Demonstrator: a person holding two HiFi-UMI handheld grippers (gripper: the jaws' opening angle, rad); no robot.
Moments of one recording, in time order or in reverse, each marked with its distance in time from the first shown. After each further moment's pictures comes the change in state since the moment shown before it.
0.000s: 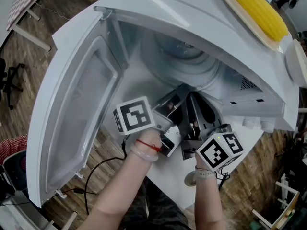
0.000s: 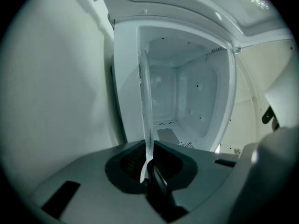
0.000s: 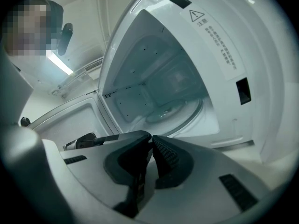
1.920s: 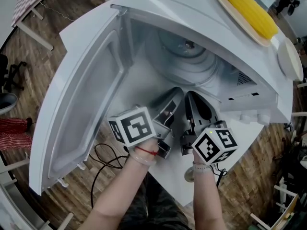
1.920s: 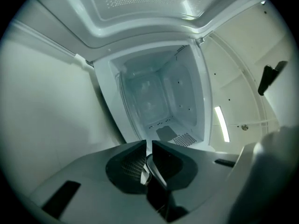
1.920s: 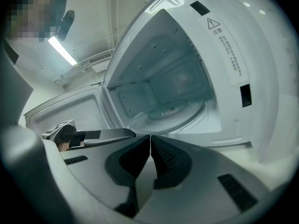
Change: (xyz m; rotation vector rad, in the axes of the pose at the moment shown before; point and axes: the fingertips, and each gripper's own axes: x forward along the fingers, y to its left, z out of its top) left arm -0.037 -0.017 -0.001 0.263 -0.060 0.061; right arm -0.004 0.006 -0.010 -0.108 0.028 -0.034
